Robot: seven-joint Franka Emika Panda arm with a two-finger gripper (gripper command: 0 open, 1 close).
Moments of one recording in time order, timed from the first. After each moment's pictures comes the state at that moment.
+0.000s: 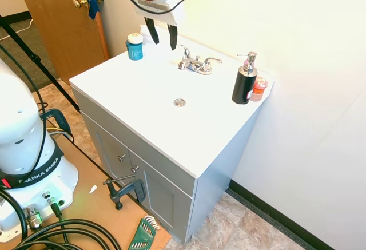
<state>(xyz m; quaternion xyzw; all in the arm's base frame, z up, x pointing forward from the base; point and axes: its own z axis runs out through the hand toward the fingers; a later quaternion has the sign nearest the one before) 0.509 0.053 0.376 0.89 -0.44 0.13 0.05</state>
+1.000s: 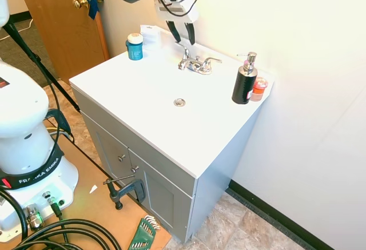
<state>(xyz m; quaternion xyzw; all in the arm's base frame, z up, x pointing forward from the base) 0.612 0.093 0.316 0.87 -0.45 0.18 0.09</state>
